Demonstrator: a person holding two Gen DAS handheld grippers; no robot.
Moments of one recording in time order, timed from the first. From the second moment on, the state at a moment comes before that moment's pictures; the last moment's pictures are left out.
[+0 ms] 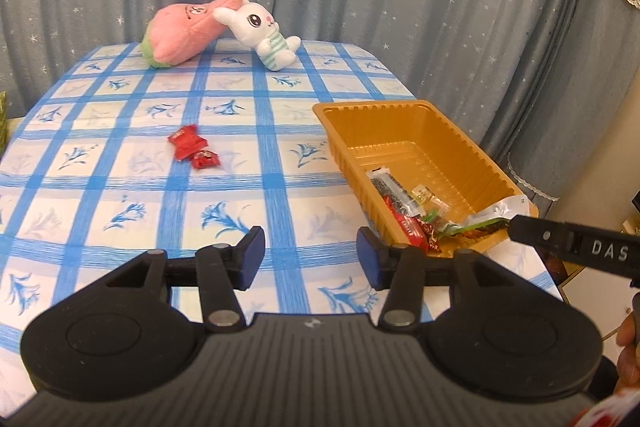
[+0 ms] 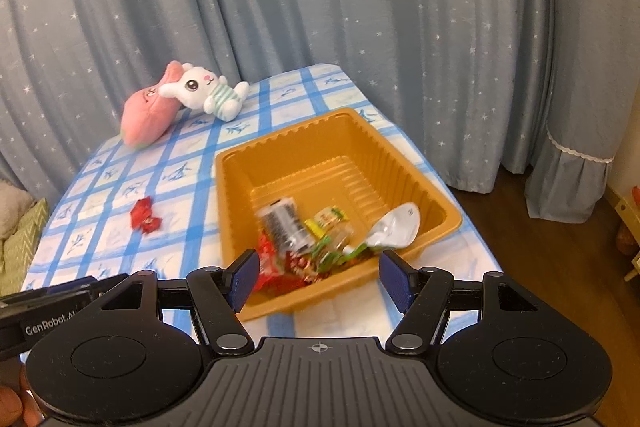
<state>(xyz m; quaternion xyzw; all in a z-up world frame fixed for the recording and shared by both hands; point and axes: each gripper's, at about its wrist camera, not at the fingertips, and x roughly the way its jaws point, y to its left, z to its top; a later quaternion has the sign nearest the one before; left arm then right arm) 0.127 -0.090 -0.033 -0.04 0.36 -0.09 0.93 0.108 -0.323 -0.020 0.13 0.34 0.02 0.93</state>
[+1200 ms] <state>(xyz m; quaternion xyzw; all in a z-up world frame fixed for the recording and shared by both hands) 0.121 0.019 -0.023 -0.06 0.34 0.00 0.94 0.108 -0.228 -0.020 0.07 0.35 0.10 0.93</state>
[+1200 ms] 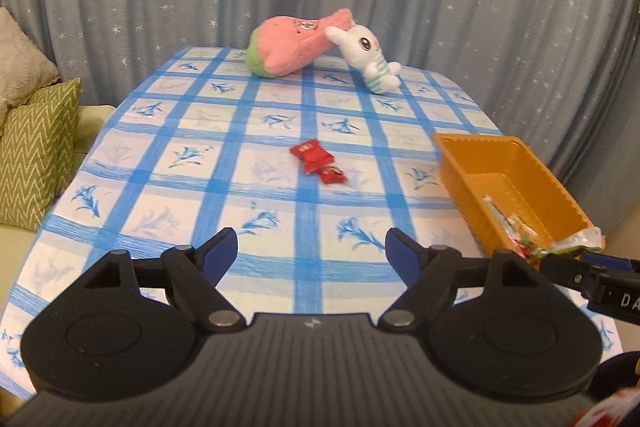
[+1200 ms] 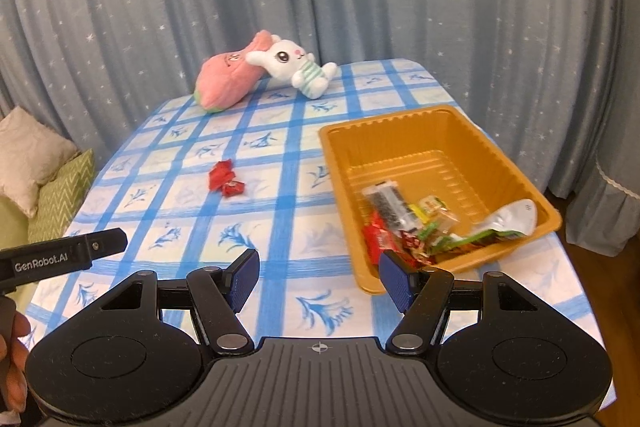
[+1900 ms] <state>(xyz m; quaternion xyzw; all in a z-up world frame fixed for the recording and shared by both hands) 0.200 0.074 -0.051 -0.06 0.34 0.02 0.94 0.193 -0.148 -0.053 0.04 0.34 0.17 0.93</state>
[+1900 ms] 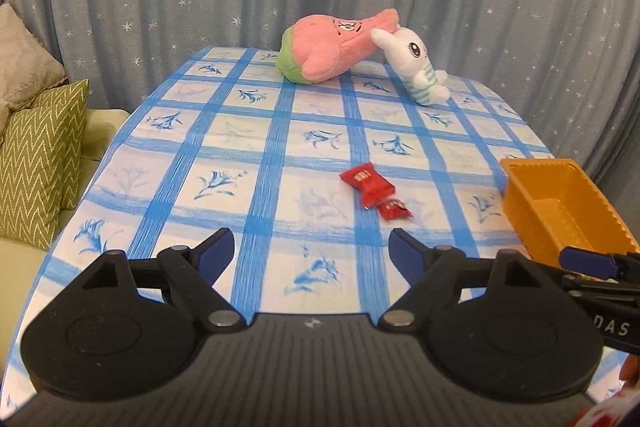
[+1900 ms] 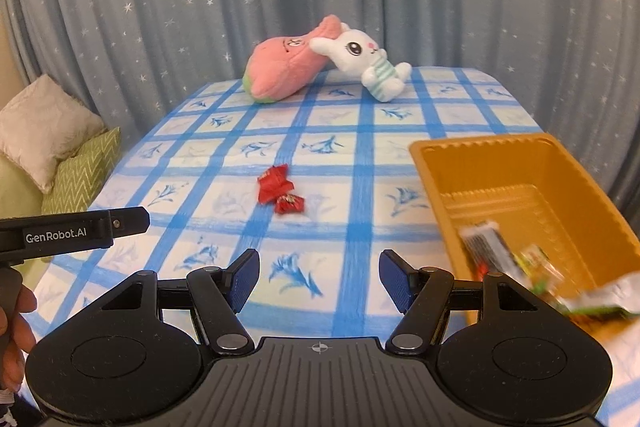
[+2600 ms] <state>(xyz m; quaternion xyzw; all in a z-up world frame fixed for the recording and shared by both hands) 0.277 0.103 -0.116 -0.06 0.36 0.03 0.93 0.288 -0.094 -0.123 -0.01 0.33 0.20 0.92</state>
